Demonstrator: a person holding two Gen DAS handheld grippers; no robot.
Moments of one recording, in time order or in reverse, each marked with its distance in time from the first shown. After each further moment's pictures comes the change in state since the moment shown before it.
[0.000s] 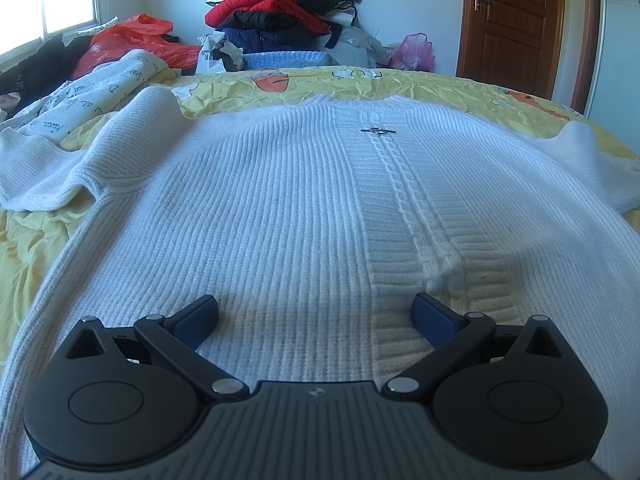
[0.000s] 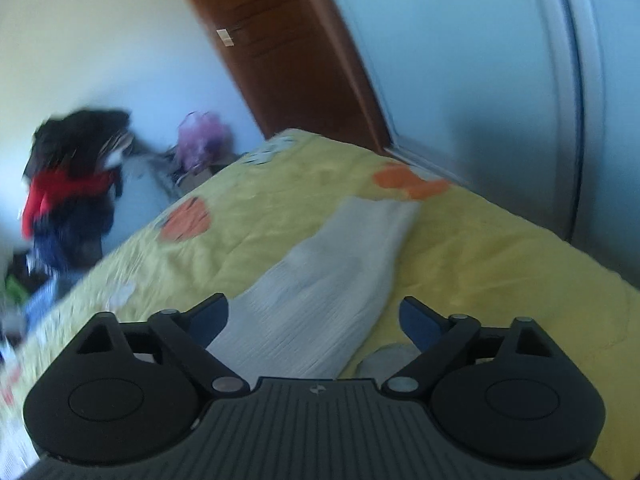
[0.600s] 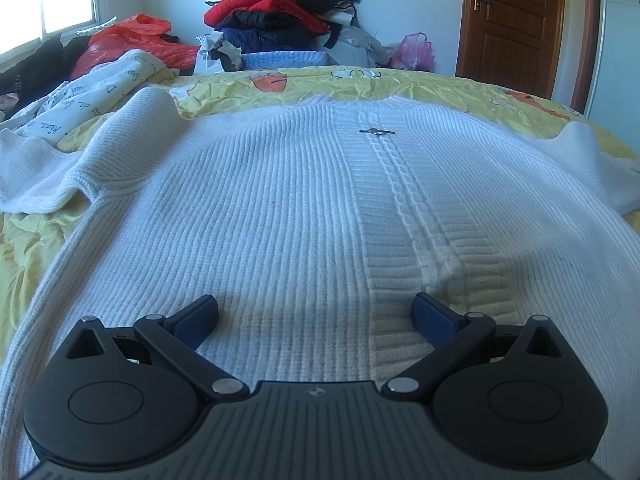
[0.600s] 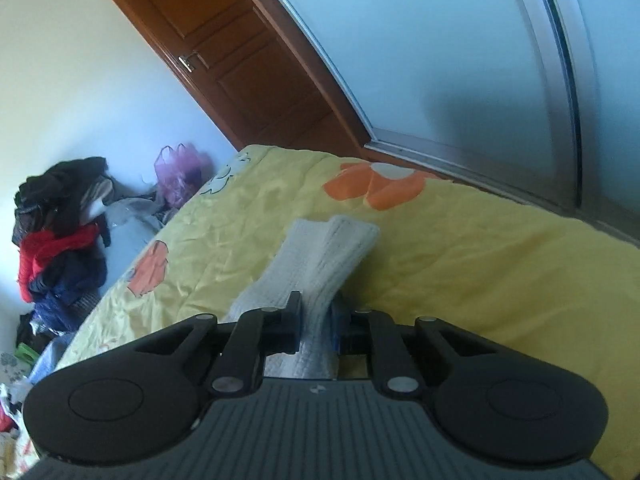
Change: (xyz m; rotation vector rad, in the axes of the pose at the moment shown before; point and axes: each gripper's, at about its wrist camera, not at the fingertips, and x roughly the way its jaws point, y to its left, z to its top) left arm 0.000 0.000 0.000 -0.001 0.000 -0.002; right arm 0.040 -0.037 0.014 0.148 -0.049 0.022
